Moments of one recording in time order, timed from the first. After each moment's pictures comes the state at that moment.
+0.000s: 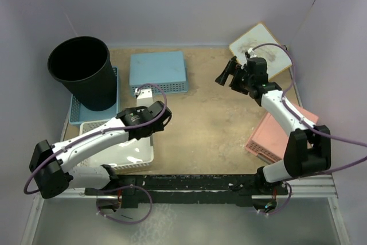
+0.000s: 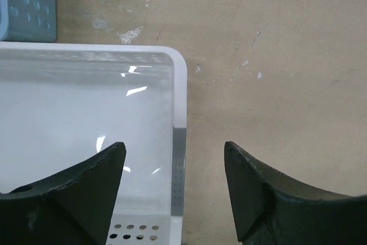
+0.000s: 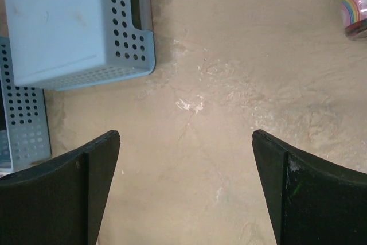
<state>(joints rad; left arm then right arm) -0.90 1.22 1.01 -0.92 -0.61 -0.93 0.20 1.49 1.08 -0.21 -0.20 0.55</state>
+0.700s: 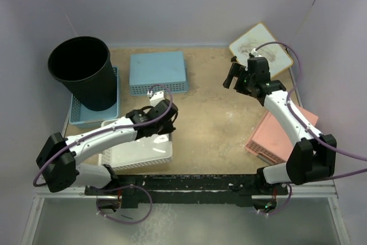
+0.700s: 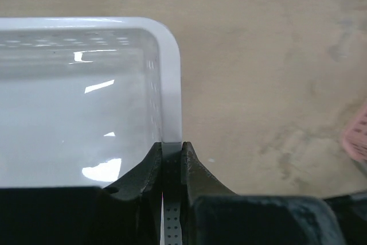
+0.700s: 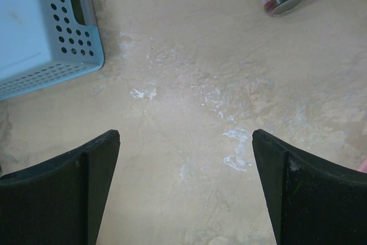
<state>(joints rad) -0.90 1.33 0.91 -0.63 -0.38 -1.01 0.22 1.41 1.14 -0.47 0.02 0.49</state>
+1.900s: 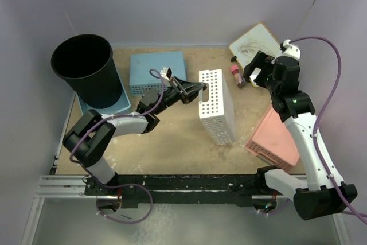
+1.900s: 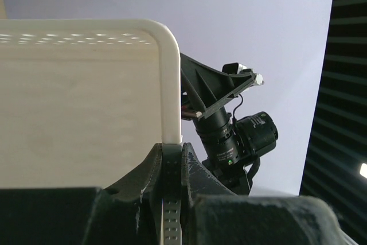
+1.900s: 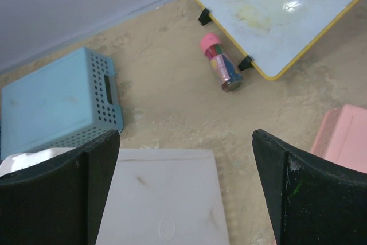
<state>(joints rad) -0.69 1.67 0.81 1.11 0.31 -1.78 0.18 1.07 1.22 -0.53 0.25 0.44</state>
